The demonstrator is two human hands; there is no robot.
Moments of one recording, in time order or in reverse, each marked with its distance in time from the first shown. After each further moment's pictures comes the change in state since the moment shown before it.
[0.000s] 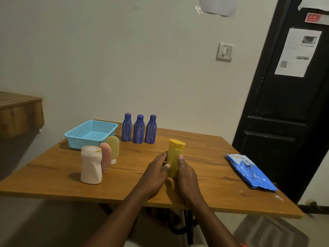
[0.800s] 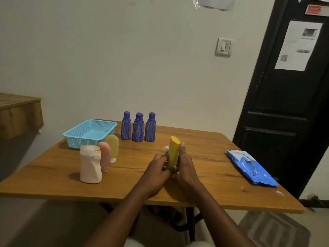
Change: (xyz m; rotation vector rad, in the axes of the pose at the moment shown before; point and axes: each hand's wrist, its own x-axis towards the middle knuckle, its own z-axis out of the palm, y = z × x) left_hand 0.004 -0.008 0.006 0.016 -0.024 -0.015; right_hand 0.020 -0.023 -0.003 0.197 -0.099 0.054
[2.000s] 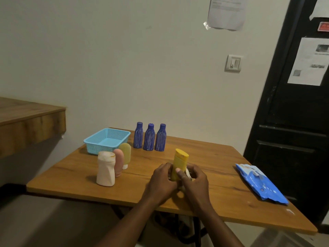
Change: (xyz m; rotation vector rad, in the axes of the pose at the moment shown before) left_hand -0.020 0.017 -0.003 0.152 0.172 -0.065; right_hand -0.029 0.013 -0.012 -0.087 0.150 -0.241
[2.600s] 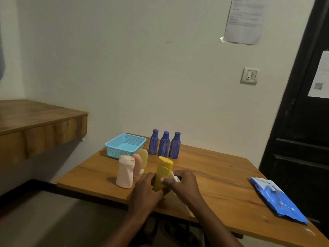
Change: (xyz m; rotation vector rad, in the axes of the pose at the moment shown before) left_hand -0.053 -0.024 -0.070 0.087 0.263 -0.140; right_hand 0.008 -0.034 0.057 -0.231 -0.370 -0.015
